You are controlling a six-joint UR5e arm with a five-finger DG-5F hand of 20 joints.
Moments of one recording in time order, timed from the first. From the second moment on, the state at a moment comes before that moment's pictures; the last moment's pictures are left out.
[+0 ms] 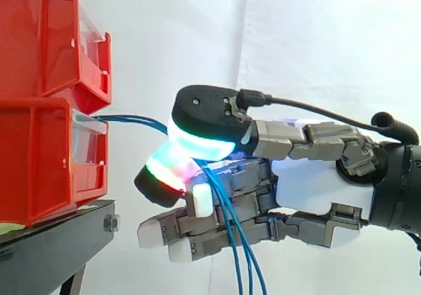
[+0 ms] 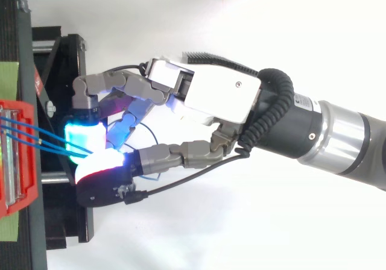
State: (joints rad) arm 0.19 -2.38 -1.21 -2.48 -1.09 -0.32
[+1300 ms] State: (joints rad) arm 0.19 -2.38 -1.21 -2.48 -1.09 -0.32
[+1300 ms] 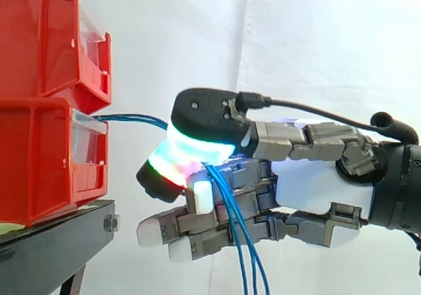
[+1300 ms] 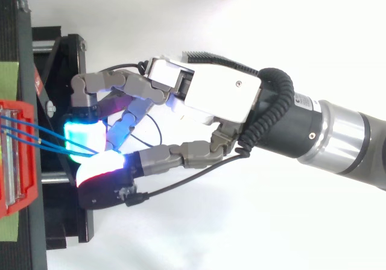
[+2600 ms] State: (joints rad) arm 0.19 -2.38 -1.21 -2.48 -1.09 -0.32
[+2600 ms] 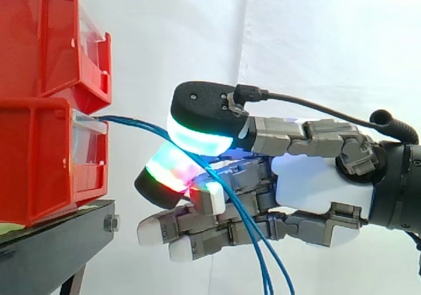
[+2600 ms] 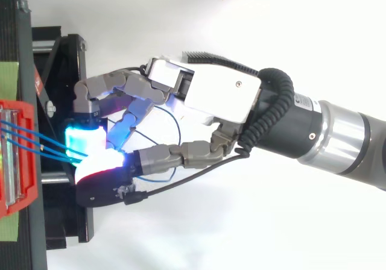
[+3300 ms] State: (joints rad) arm 0.19 -2.38 -1.21 -2.48 -1.09 -0.32
